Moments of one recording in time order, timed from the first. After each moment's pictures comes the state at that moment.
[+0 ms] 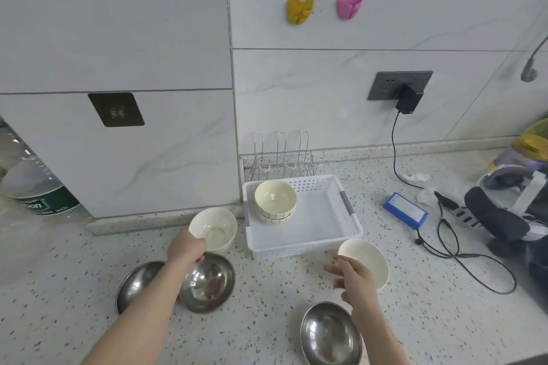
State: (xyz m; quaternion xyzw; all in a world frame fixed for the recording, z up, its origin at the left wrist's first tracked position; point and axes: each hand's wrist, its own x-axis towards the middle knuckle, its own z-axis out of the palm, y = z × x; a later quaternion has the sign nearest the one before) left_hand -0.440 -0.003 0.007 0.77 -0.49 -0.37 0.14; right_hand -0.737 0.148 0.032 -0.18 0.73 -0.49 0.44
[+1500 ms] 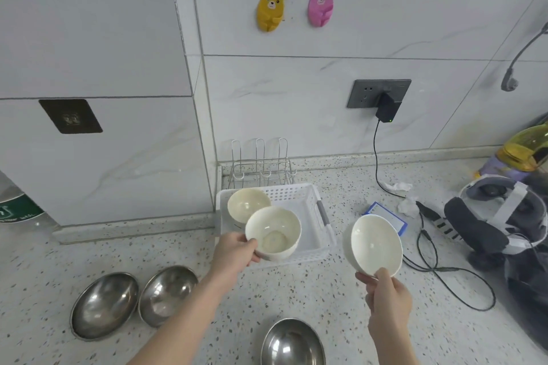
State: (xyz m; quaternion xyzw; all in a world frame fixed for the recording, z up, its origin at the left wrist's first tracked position) left_hand -0.592 0.042 0.050 0.64 -0.48 -0.53 0.28; right_hand -0.824 0.160 0.054 -0.03 0.72 -0.61 0.33
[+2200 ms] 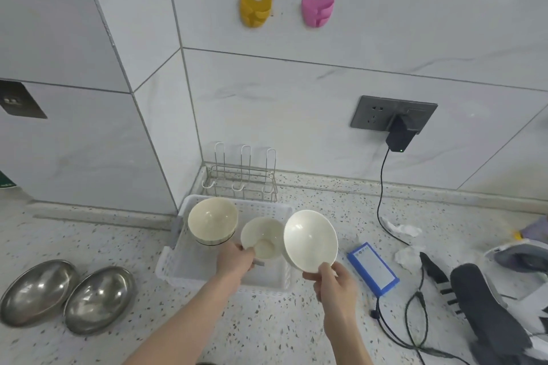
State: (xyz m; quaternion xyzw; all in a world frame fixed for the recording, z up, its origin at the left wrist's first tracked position) left_hand -0.724 -0.014 -0.006 0.75 -0.33 -0.50 0.28; right_hand -0.902 0.057 0.040 -0.25 0.68 -0.49 0.48
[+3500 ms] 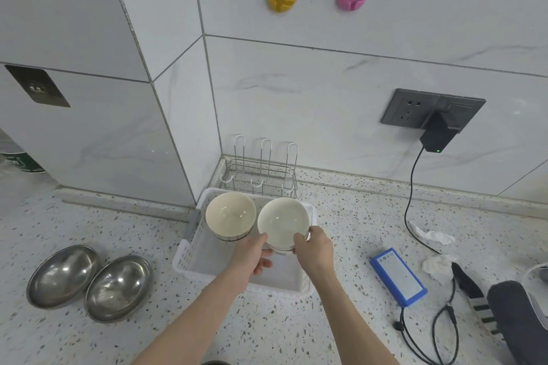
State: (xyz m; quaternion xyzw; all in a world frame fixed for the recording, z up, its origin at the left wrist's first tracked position) left_hand -0.710 -0.019 -0.009 0.66 -0.24 -0.62 0.34; right_hand -0.855 -0.030 0.013 -0.50 0.74 -0.24 0.39
